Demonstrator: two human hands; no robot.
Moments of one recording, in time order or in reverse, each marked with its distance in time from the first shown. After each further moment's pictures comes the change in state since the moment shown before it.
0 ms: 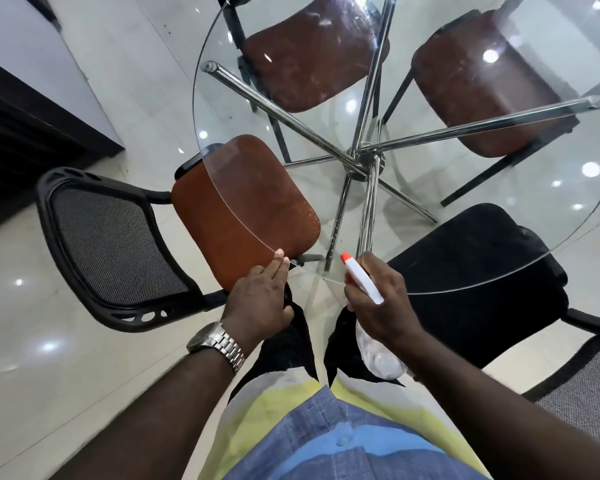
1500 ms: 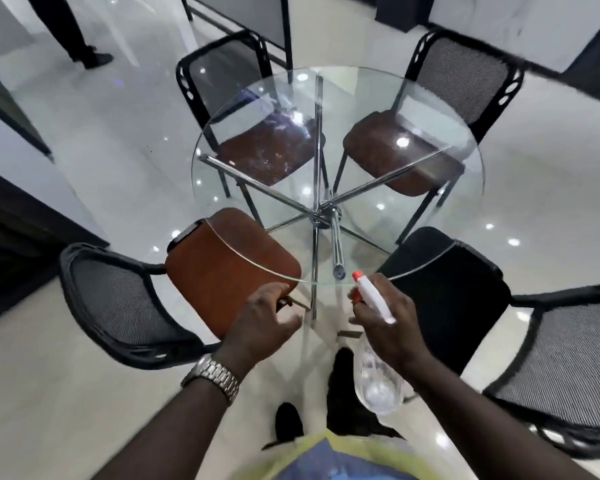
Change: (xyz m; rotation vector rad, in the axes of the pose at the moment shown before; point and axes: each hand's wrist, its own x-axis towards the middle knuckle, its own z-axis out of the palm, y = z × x) left_hand -0.118 0.012 -0.035 -0.540 0.288 0.137; right_hand -0.134 -0.067 -0.009 0.132 0.350 -0.011
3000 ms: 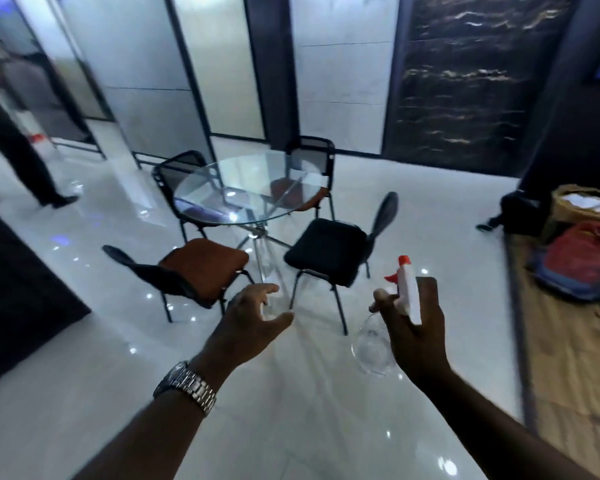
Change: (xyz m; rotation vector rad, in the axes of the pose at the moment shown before) left_hand -0.729 0.009 0.056 -0.035 0.090 0.499; right_hand -0.828 -0.107 -0.095 0.125 0.636 -0.312
